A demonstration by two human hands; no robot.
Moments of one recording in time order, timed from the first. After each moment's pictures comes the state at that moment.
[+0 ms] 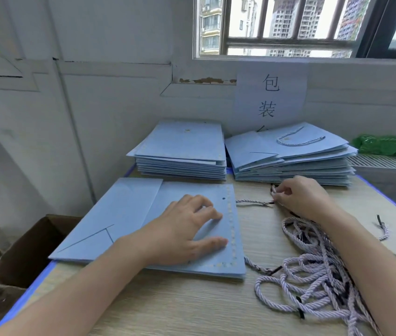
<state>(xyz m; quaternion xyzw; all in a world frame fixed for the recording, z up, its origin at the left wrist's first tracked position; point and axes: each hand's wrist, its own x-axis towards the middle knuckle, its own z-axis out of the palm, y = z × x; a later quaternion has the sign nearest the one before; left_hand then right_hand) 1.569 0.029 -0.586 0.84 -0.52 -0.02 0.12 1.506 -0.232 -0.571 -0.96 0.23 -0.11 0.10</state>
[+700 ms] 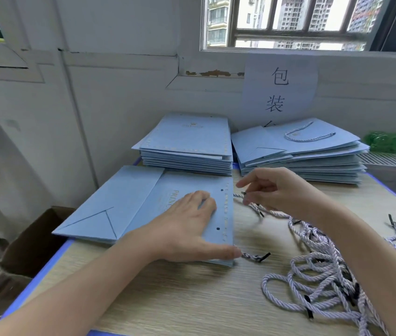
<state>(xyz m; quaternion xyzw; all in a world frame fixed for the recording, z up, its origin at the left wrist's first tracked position) 1.559 0.026 -0.582 0.88 -0.46 -0.07 0.12 1.500 -0.175 -0.551 -0.91 0.00 -0.09 0.41</state>
